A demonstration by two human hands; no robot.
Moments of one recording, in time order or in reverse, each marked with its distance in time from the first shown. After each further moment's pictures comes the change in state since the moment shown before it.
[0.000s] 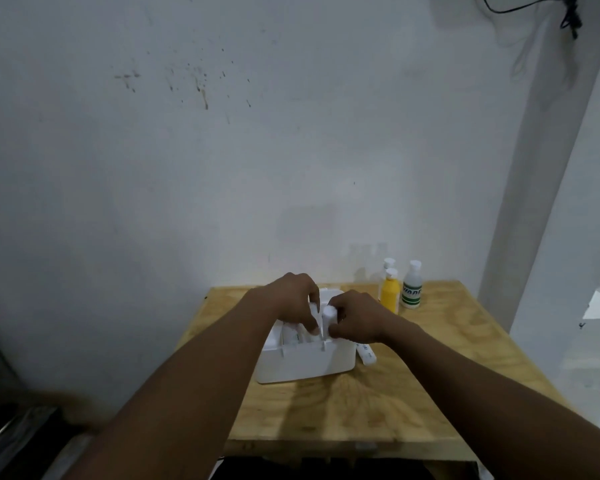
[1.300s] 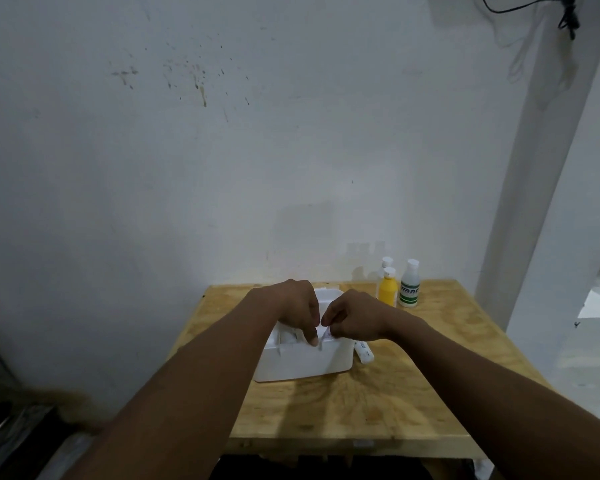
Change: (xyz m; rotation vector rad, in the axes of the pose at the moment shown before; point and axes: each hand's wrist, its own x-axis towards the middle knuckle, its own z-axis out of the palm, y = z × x) left_hand 0.001 0.006 0.002 -0.017 -0.170 -0.035; right_hand -0.002 0.003 -0.009 0.075 -0.102 -0.094
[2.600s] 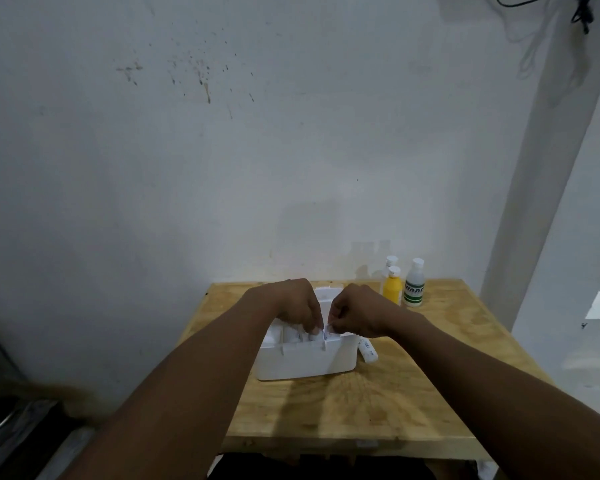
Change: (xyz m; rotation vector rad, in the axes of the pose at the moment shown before) left_hand 0.004 -0.012 0.001 -0.128 -0.035 0.050; right_hand 0.007 -0.001 0.001 -0.098 0.077 -0.004
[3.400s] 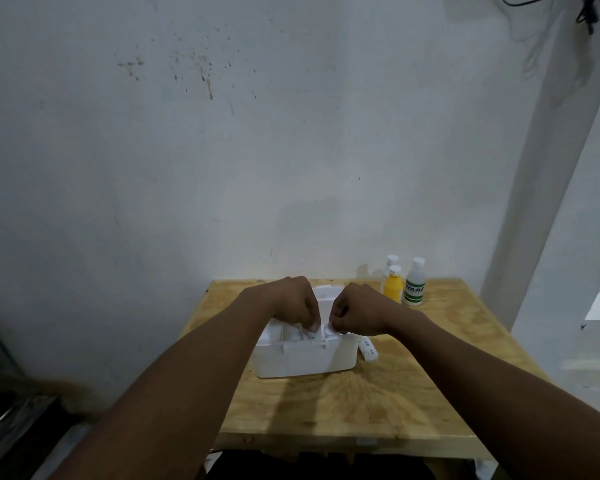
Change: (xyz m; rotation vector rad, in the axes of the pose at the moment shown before) left_hand -0.002 -0.010 0.003 -0.015 0.059 0.030; right_hand -0.001 -0.005 -0.002 -0.003 -0.030 0.044
